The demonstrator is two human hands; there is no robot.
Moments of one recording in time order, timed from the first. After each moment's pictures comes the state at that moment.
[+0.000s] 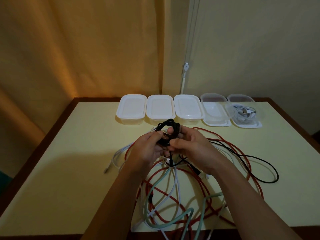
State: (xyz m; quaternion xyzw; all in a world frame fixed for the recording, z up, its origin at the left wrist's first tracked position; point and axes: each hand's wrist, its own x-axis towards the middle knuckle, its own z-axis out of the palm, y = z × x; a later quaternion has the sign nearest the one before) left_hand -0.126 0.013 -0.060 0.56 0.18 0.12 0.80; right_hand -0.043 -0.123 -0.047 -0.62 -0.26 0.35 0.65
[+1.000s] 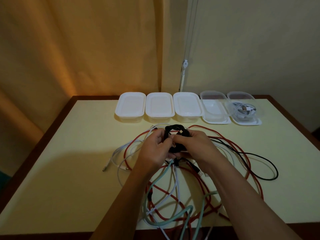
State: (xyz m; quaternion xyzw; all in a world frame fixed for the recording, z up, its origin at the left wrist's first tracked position) left_hand -0.121 -0.004 -0.069 0.68 0.17 0.12 0.70; right_hand -0.047 -0.119 -0.045 -0.73 -0.10 0.29 0.61
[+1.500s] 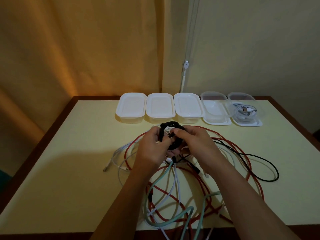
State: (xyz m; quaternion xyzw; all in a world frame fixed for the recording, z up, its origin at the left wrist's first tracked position) left_hand -0.120 -0.004 -0.061 0.68 0.20 0.16 0.68; right_hand -0.047 -0.120 -0.042 -0.75 -0.16 0.23 0.60
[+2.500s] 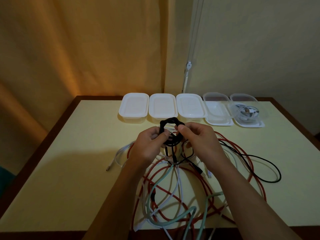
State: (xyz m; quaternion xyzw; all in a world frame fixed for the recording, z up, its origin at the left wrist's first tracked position) left_hand -0.126 0.021 -0.061 0.71 0.20 0.15 0.66; right_hand -0.047 -0.120 -0.038 -0.77 -0.21 0.13 0.59
